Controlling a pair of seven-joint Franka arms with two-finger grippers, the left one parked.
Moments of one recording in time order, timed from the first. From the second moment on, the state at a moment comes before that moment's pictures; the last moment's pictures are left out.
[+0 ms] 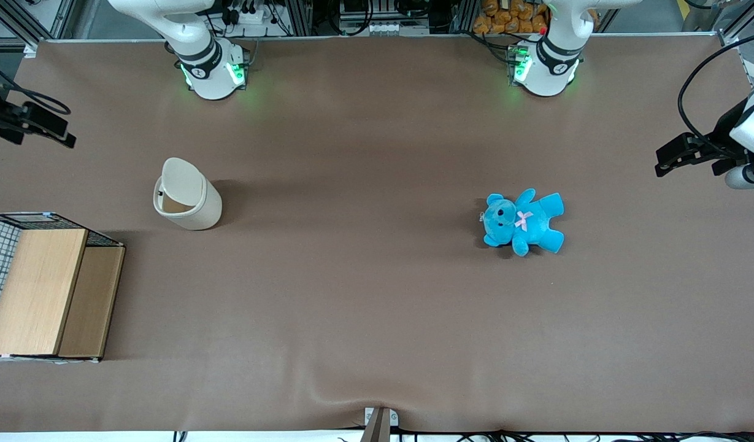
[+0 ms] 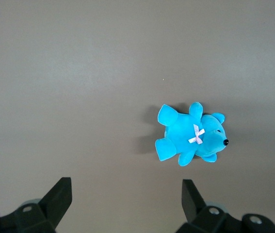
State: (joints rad) arm 0.07 -0.05 -0.12 -1.54 0.03 1.41 0.06
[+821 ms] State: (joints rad) arm -0.05 0.03 -0.02 -1.42 0.02 1.29 0.07
